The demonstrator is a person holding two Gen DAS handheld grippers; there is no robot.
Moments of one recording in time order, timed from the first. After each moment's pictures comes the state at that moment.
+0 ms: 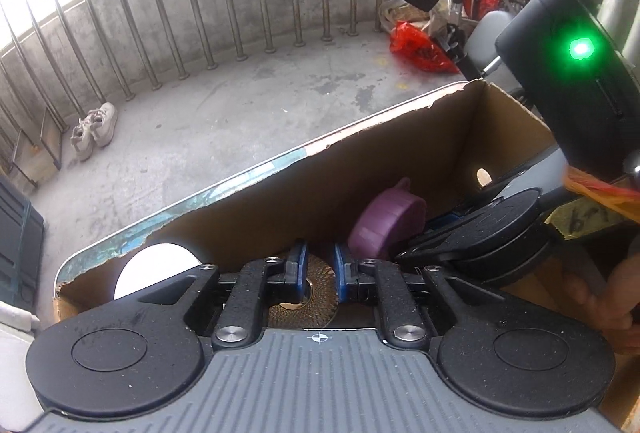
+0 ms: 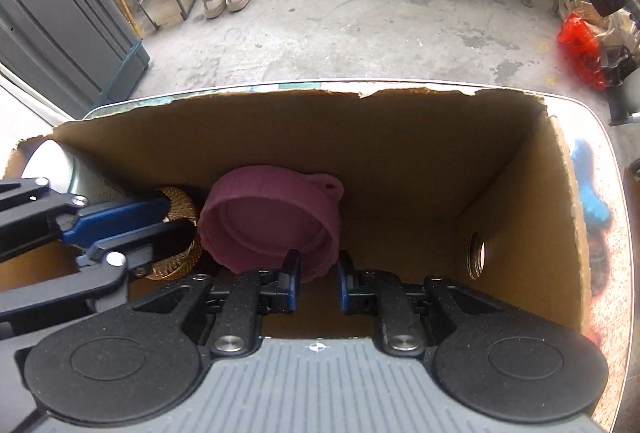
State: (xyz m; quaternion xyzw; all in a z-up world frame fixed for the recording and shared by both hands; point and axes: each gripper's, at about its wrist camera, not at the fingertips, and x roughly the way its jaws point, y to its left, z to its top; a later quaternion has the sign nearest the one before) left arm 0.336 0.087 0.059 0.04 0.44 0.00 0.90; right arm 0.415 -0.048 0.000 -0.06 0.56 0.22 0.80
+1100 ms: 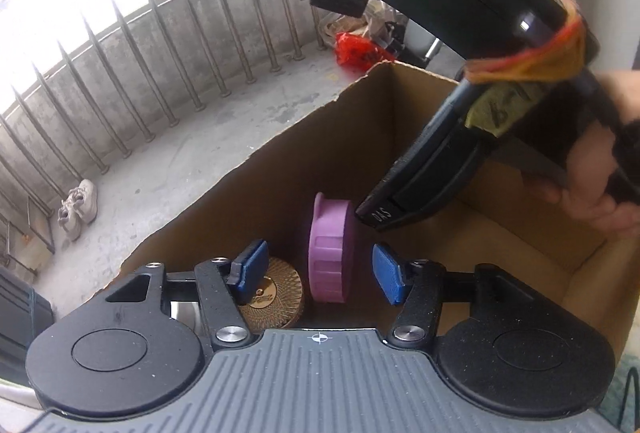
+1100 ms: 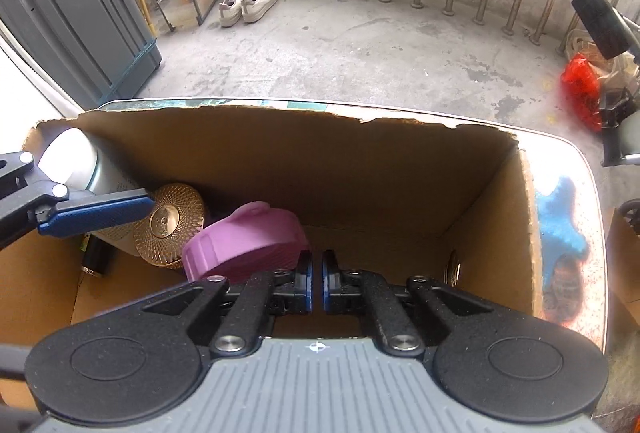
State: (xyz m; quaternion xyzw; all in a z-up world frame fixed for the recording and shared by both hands) left arm 0.308 0.048 0.047 0.15 0.40 -0.08 0.90; right arm 0.408 -0.046 0.016 -0.09 0.52 0.24 0.81
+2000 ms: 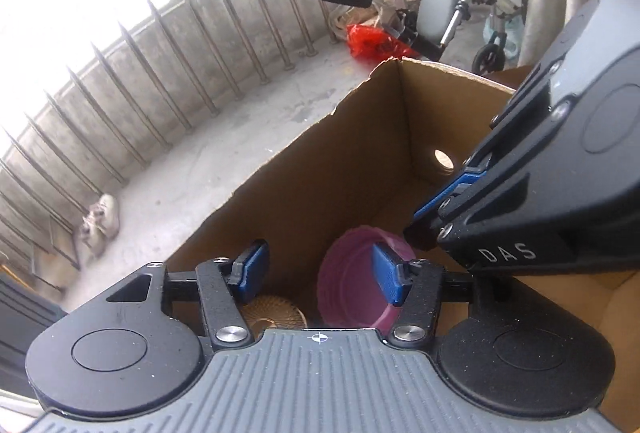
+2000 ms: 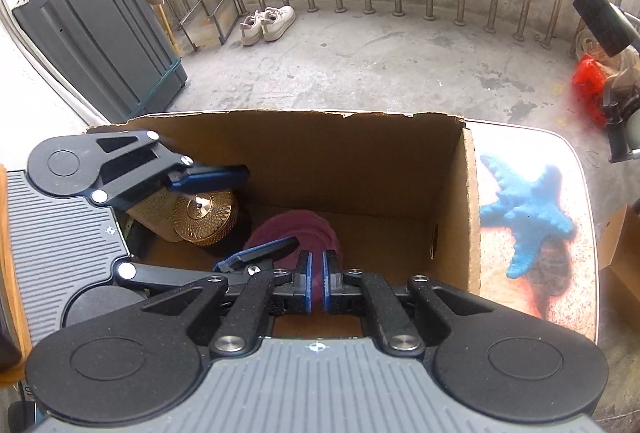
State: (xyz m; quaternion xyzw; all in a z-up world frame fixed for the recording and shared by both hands) left arm 0.336 0.029 0.037 0.20 0.39 -0.05 0.90; right arm 0.391 -0.080 0.040 -0.05 0.51 0.28 0.81
